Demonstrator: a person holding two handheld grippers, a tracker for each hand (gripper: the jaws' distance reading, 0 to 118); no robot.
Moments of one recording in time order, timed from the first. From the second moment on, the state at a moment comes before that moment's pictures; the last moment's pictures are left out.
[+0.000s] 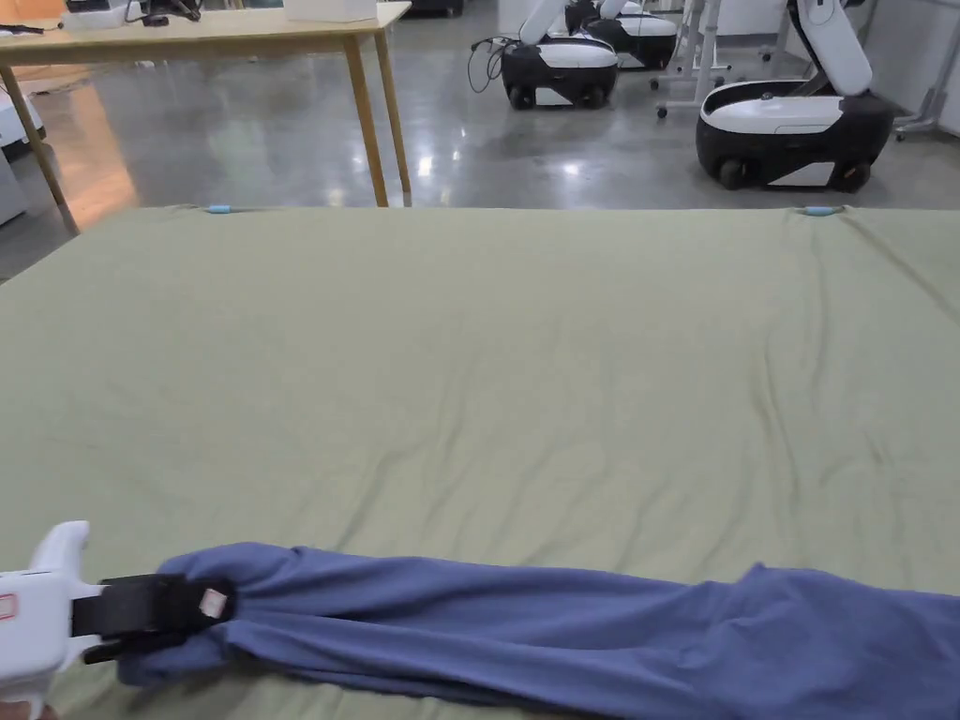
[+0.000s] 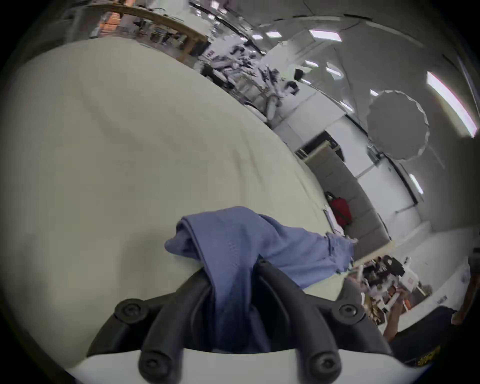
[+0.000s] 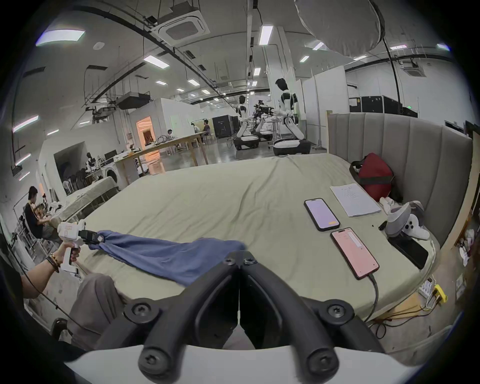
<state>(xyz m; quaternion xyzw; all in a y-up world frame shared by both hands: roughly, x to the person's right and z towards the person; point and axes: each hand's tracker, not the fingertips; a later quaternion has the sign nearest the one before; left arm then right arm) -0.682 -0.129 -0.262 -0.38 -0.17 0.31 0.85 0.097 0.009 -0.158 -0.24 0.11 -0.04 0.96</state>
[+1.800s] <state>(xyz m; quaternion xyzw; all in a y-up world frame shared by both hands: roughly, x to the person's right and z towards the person) -0.524 -0.057 -0.236 -0.34 -0.22 0.28 0.87 0.081 -0.010 -0.134 -0.25 0.18 -0.08 0.95</state>
